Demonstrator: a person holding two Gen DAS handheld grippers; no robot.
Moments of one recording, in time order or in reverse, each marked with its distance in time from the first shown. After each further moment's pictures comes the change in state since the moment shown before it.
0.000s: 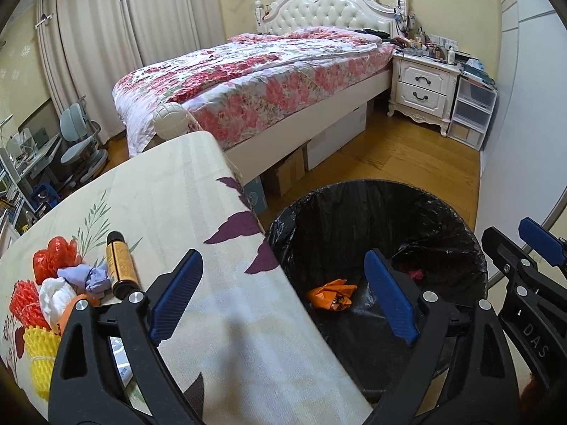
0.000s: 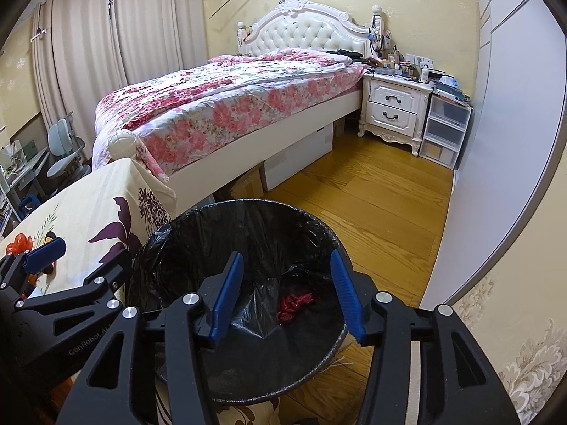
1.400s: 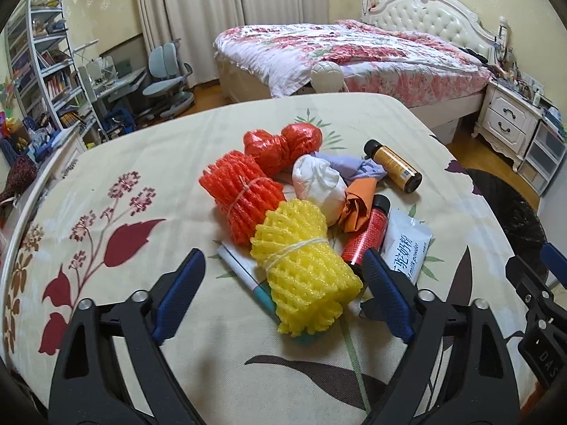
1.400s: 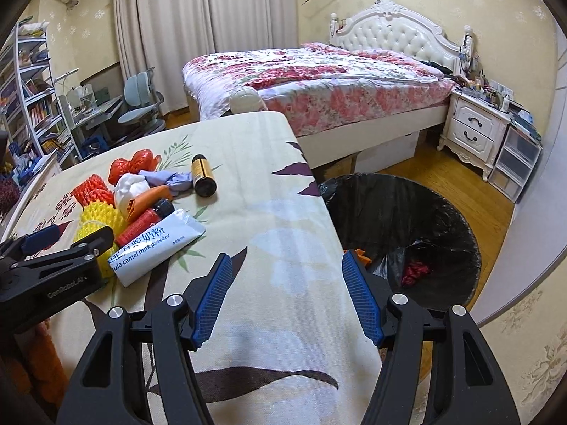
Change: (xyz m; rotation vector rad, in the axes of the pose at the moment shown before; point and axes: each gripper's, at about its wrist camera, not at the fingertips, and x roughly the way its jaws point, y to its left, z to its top) left arm -0.076 0.184 -0.095 -0.275 0.082 0.228; right arm -0.067 0.143 -0.056 -0.229 0.050 0.249
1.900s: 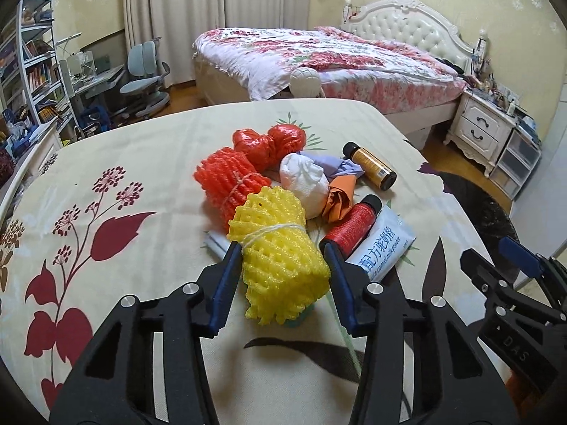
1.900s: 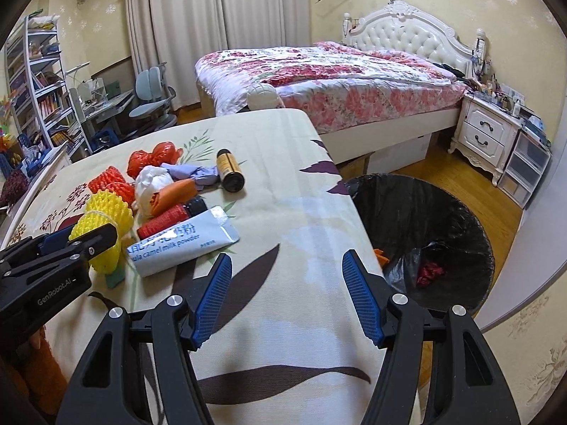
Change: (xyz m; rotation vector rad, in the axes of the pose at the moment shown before) left arm -0.019 0.020 -0.010 -0.012 -0.034 -0.125; right arm 0.000 0.024 0.000 -0.029 0.006 0.040
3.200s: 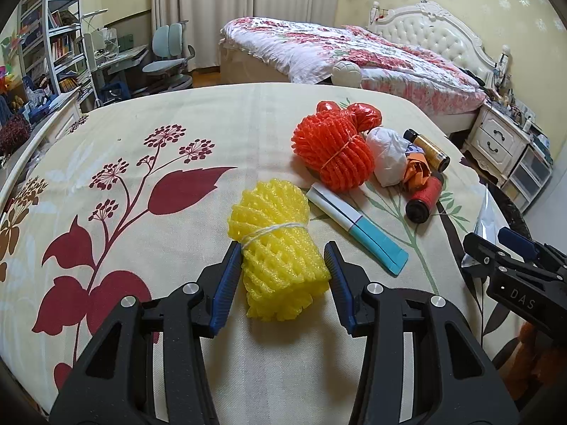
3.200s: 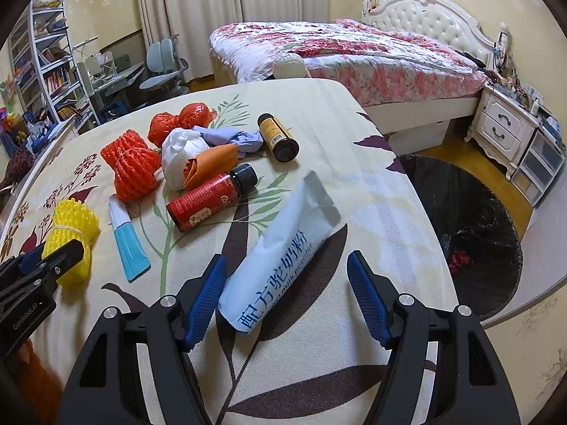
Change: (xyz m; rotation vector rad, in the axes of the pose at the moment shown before) left arm -0.009 0.072 -0.035 -0.090 0.028 0.032; right arm 0.023 0.040 -0.005 -0.040 0.113 0.028
